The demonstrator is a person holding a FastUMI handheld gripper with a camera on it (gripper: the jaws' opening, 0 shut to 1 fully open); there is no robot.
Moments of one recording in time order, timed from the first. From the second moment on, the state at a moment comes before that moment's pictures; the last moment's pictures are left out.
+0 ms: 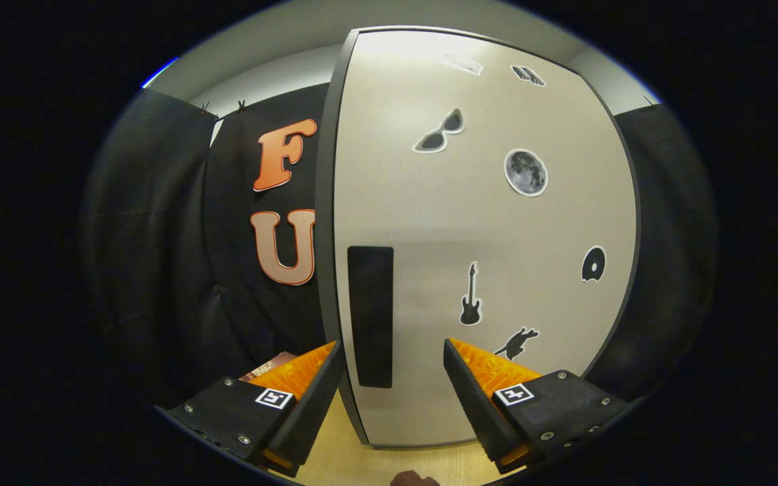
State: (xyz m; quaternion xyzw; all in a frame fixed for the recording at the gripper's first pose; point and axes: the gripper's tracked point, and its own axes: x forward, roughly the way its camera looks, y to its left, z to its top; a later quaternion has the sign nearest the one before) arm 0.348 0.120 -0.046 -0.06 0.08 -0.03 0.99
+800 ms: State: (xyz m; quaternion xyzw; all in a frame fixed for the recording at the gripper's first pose) arm 0.174 0.121 0.008 -0.08 0.06 -0.05 0.99
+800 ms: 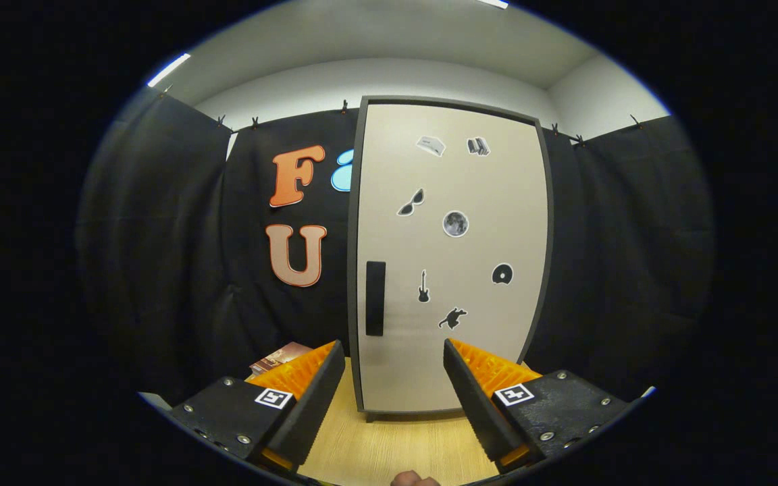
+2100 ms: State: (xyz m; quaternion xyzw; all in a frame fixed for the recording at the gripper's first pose) arm 0.071 0.027 0.084 -0.05 0.01 -0.07 1.00
